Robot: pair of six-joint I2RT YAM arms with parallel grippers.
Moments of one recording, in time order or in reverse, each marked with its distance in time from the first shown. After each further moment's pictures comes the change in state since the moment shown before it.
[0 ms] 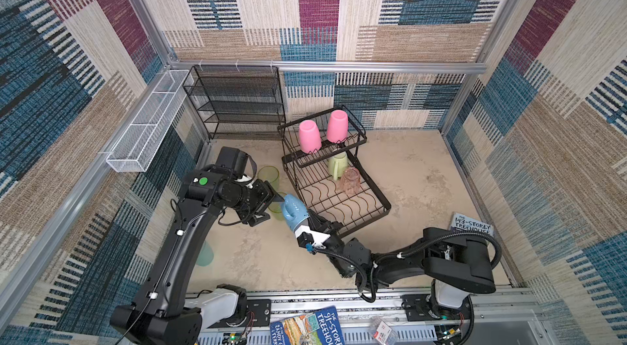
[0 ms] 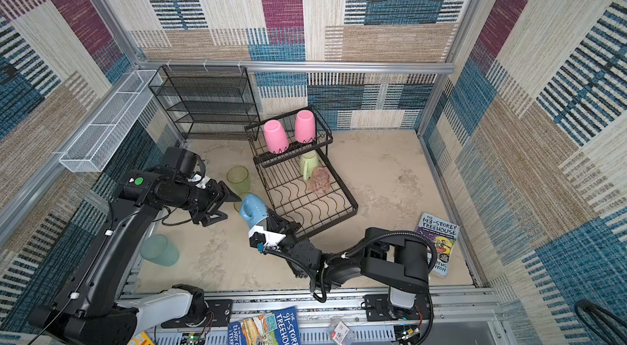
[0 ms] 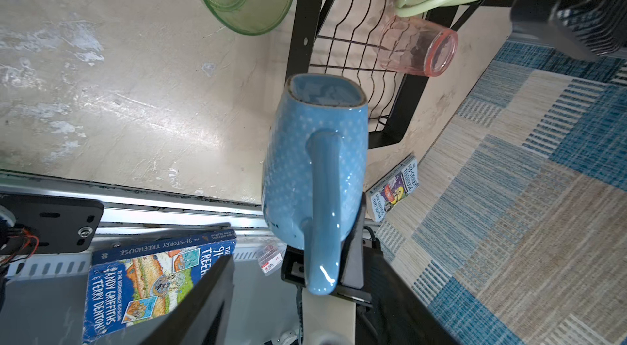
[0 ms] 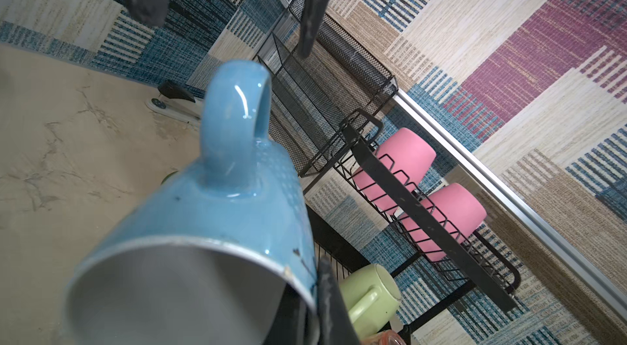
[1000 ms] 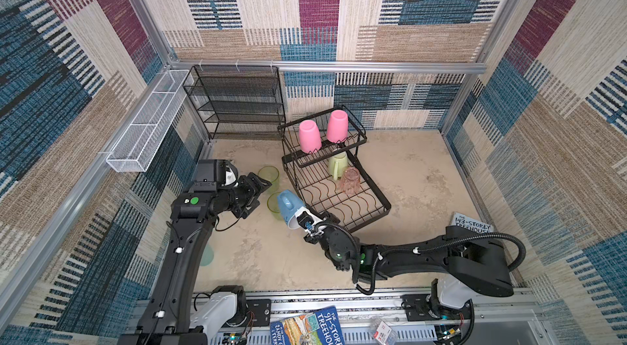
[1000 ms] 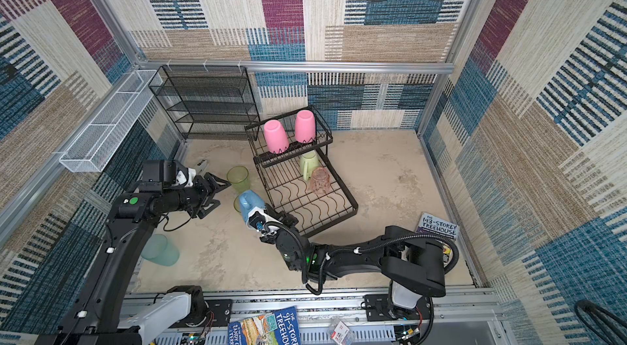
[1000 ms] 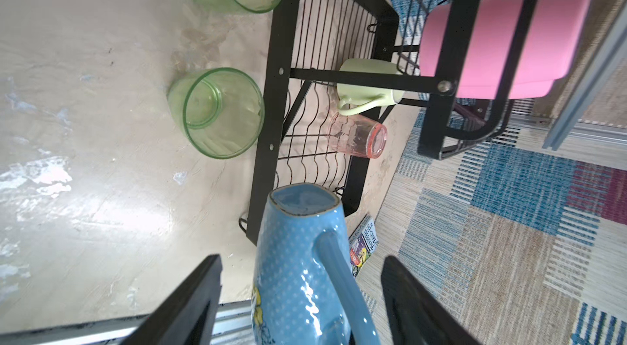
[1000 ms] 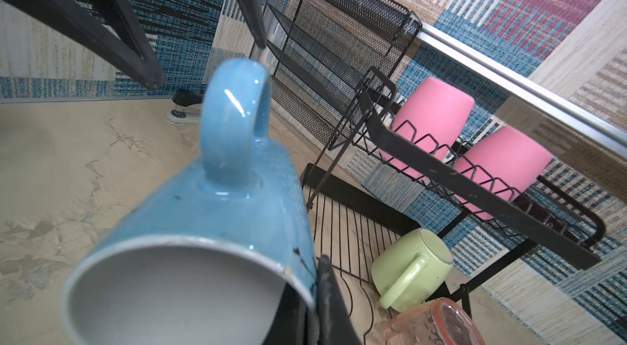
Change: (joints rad) left arm 0.217 -0.100 -0.228 0.374 0.035 0.034; right arm -0.020 -0.111 0.146 -0.459 0.037 0.399
